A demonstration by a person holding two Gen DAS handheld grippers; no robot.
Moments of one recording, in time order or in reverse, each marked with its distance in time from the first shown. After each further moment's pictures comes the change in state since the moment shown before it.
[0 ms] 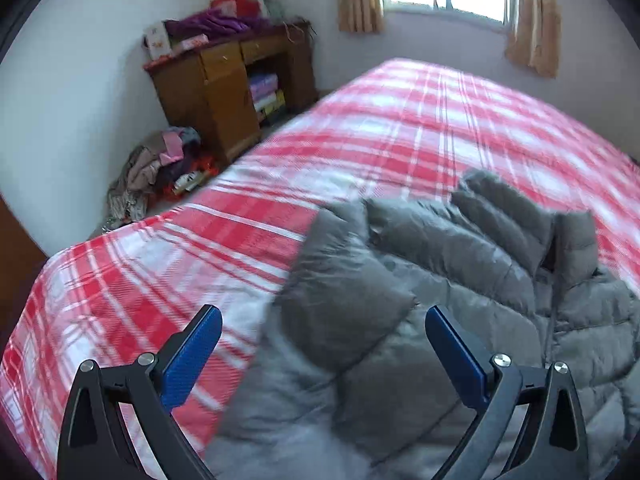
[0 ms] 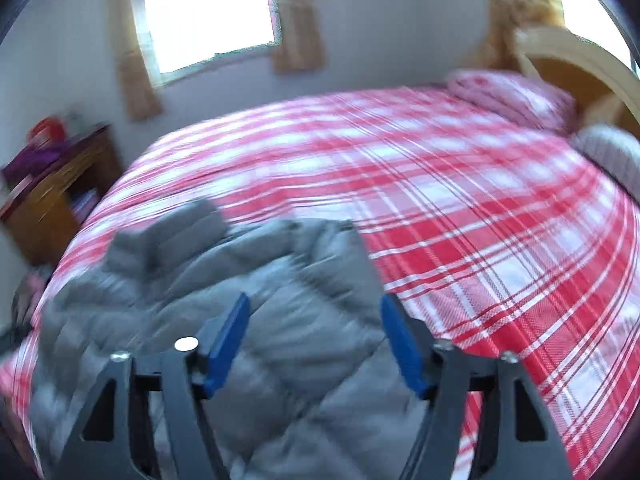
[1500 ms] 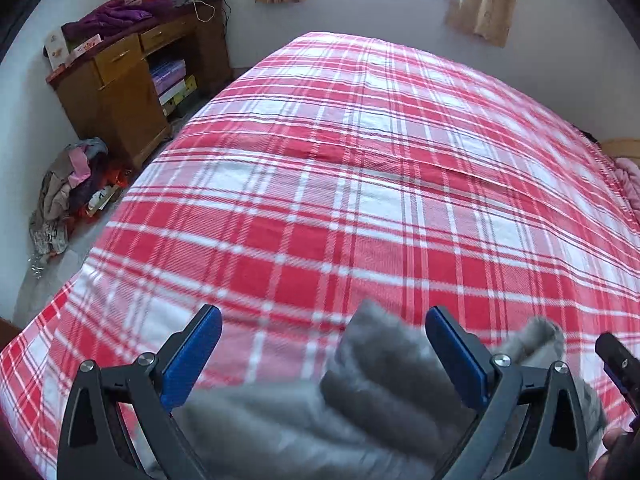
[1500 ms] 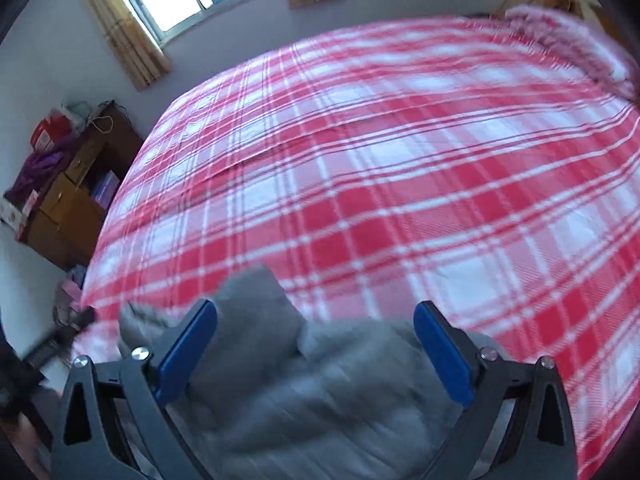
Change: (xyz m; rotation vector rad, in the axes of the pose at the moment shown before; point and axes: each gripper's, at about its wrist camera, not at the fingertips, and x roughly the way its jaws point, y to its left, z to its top) left arm 0.096 -0.115 0.152 0.110 0.107 -0.254; right arm 0.145 0.082 0.115 0.051 0.282 0.184
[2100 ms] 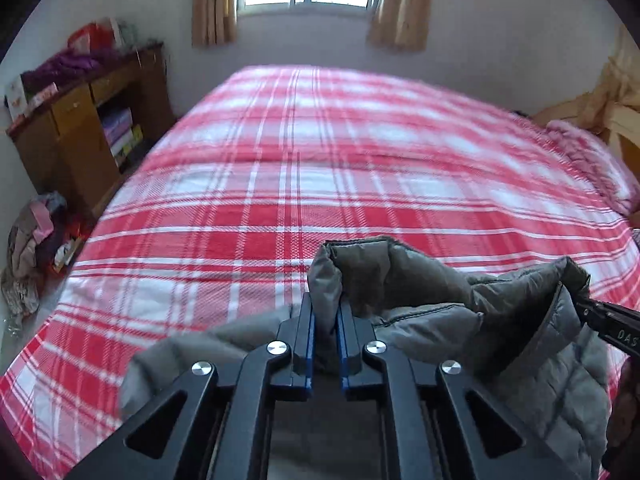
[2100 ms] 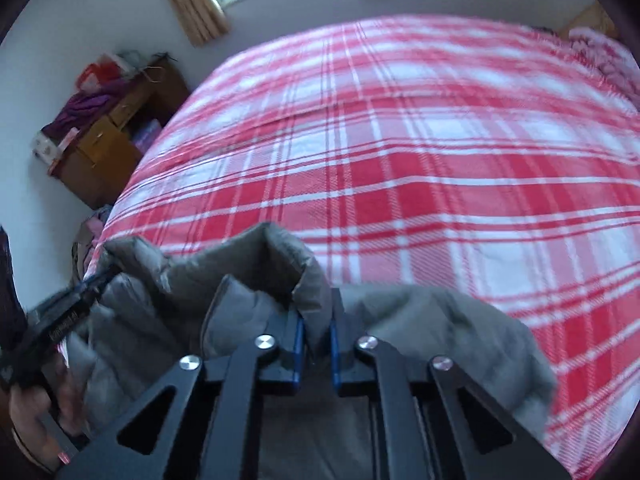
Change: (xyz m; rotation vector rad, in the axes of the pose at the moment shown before) left arm -0.071 0.015 -0.086 0.183 -0.172 -0.188; right arm -0.018 -0.010 -0.050 -0.233 0.037 0.124
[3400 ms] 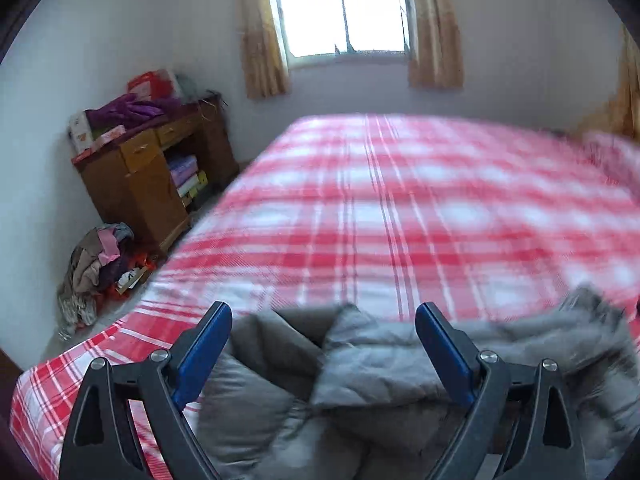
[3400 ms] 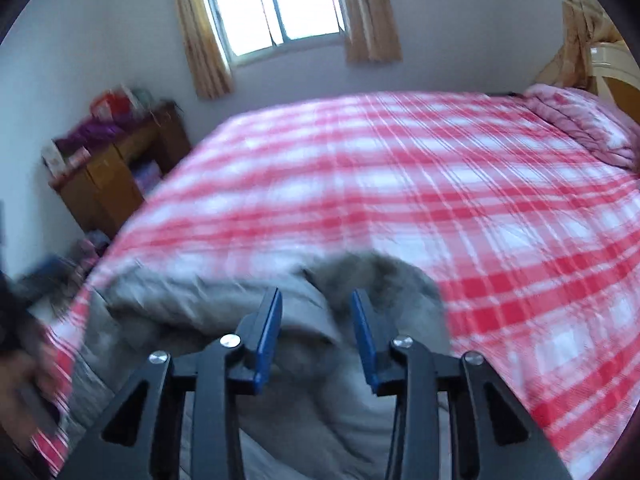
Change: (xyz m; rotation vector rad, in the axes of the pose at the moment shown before) left arm -0.017 -0.019 -0.024 0.046 -0.124 0.269; right arm -0.105 0.020 -0.062 -0.040 -0.276 -0.076
